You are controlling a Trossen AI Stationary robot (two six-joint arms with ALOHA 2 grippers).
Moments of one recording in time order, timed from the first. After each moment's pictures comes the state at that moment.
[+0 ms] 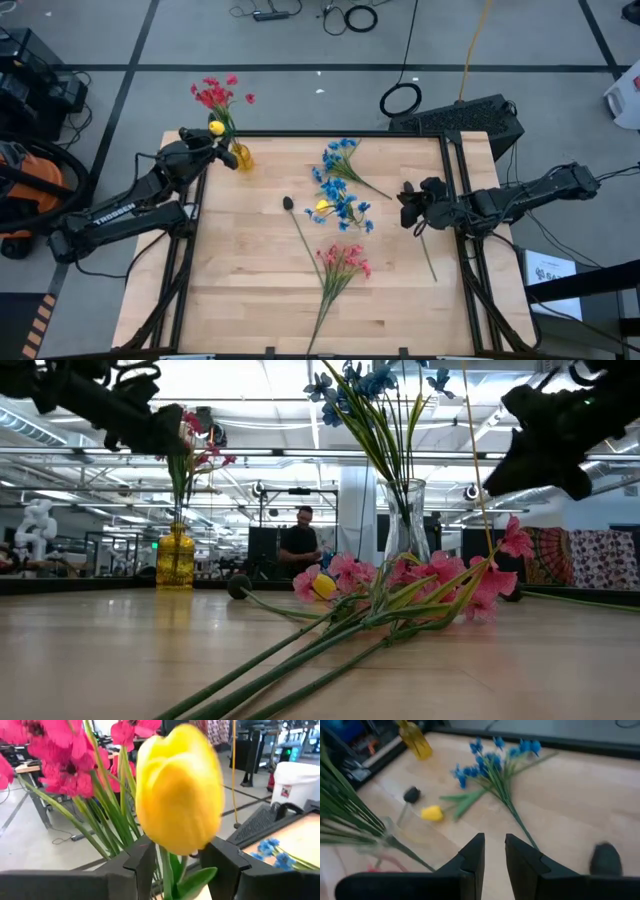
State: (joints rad) left arm 0.61 0.55 0.45 0.00 -0.42 0.01; right arm 0.24 0.74 0.48 -0.47 0.74 0.99
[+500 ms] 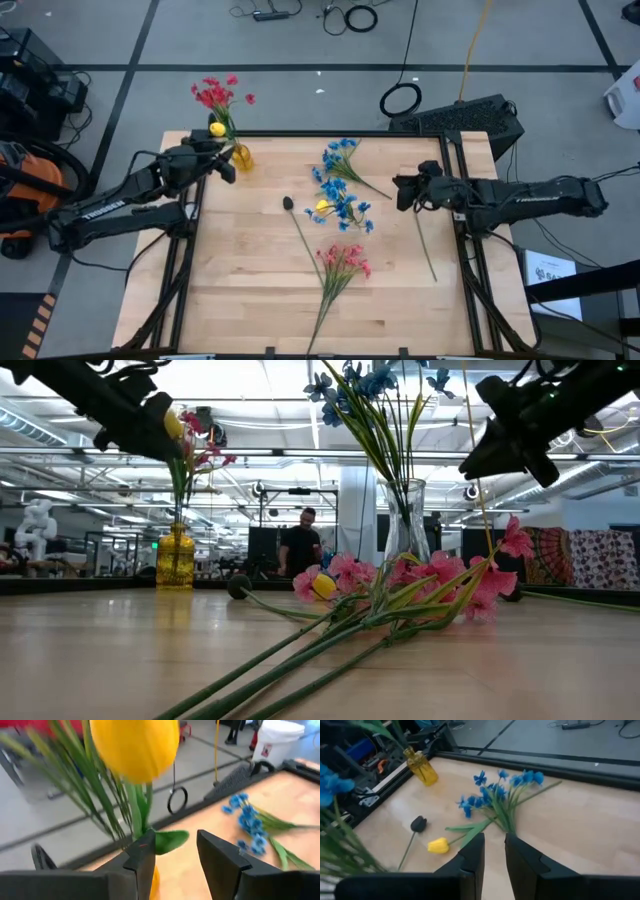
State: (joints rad) left arm 0.45 0.54 0.59 -0.44 -0.45 -0.22; right arm -0.03 0.74 0.54 -0.34 0.56 0.77
